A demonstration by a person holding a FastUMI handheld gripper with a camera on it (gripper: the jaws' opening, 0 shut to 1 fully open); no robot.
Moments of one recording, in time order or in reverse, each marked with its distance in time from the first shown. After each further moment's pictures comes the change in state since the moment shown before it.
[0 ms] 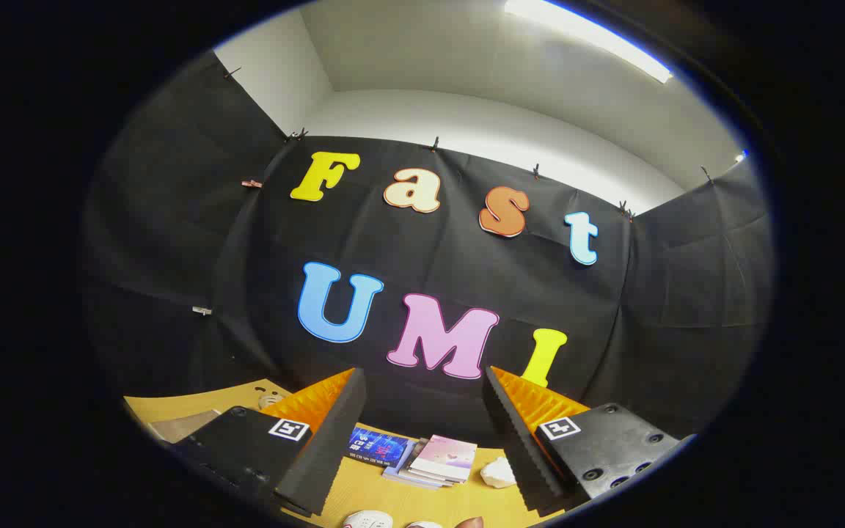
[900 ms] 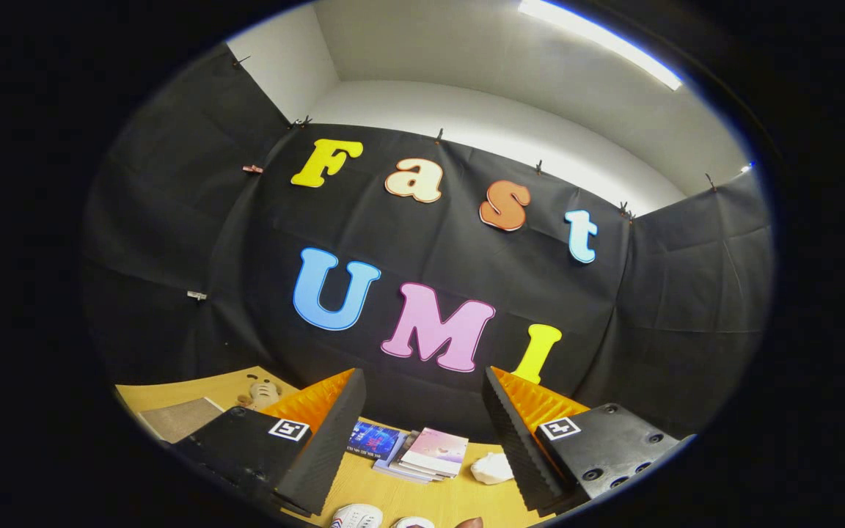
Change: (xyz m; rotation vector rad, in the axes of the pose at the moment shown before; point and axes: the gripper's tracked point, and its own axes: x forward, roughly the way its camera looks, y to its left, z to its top) arm 0.001 0.007 -0.011 -0.026 0.064 0.025
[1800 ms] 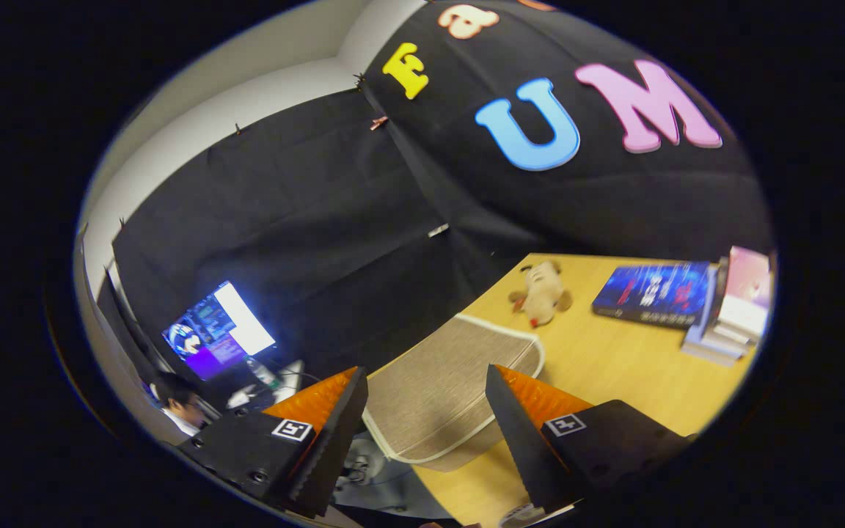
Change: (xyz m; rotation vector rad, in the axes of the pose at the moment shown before) arm -0.034 0.221 -0.186 0.764 0.573 1.131
